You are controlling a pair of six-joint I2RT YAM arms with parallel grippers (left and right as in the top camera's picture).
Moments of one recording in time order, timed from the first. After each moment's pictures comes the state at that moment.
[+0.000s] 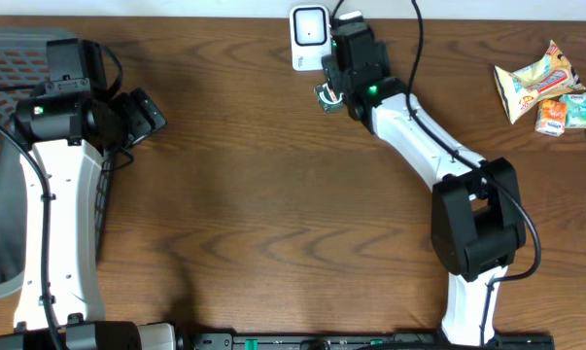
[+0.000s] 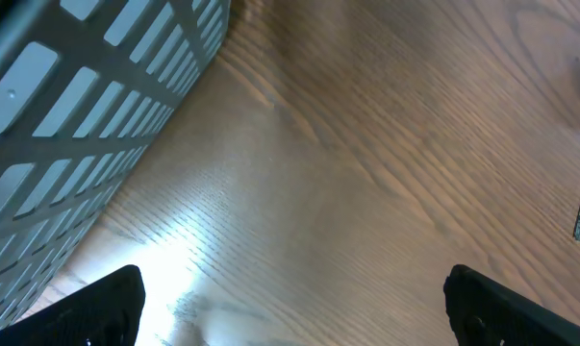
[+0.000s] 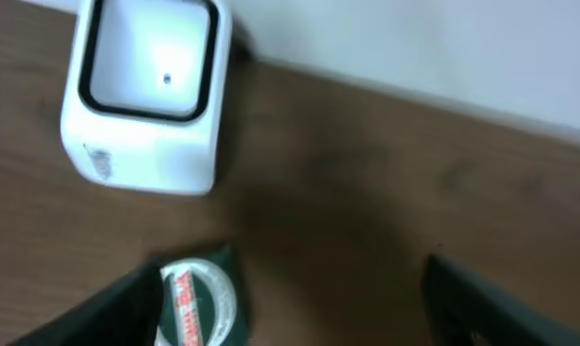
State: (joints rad) left arm 0.13 1.51 1.55 -1.18 -0.03 -0.49; right arm 0.39 2.09 1.63 -0.26 0.32 0.07
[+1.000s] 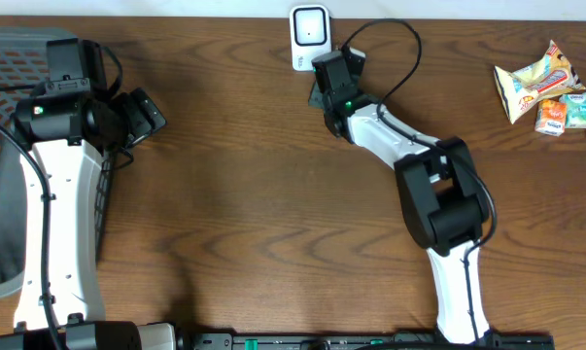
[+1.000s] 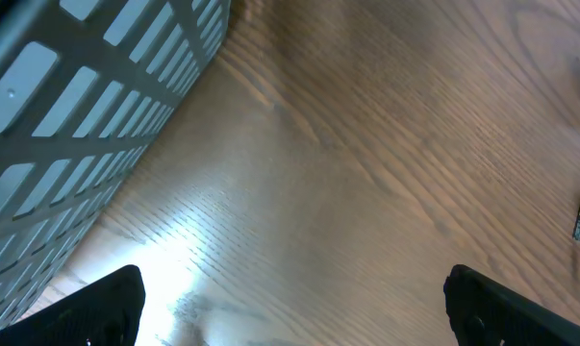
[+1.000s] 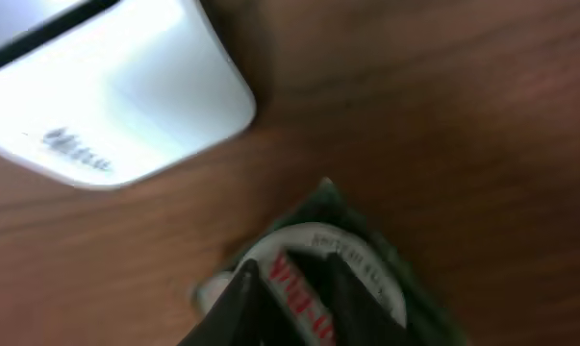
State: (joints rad) left arm 0.13 1.51 1.55 -1.18 -0.03 -0.49; right arm 0.44 2.31 1.63 -0.13 0.28 0.67
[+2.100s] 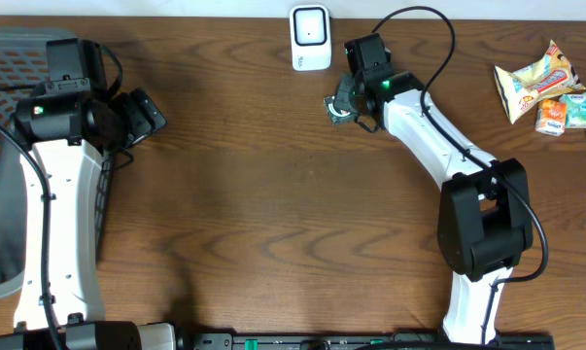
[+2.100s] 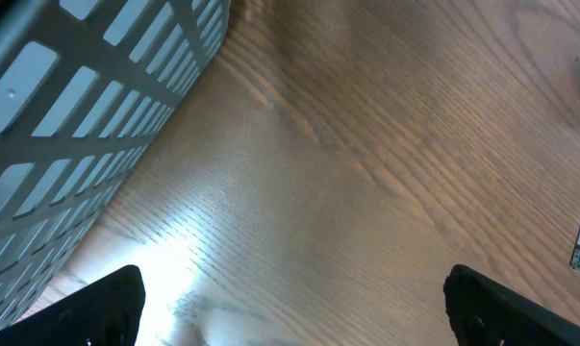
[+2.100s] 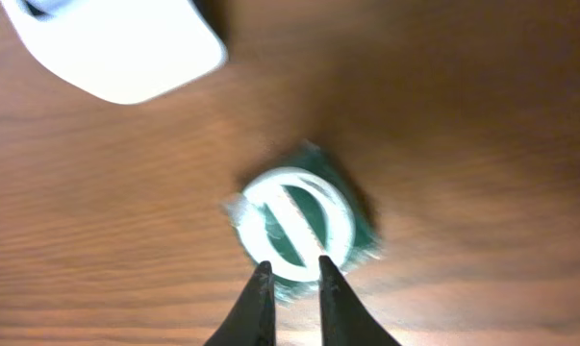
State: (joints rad) left arm 0.13 1.51 1.55 -1.18 -0.03 -0.49; right arm 0.37 2.07 1.63 -0.51 0.08 0.62
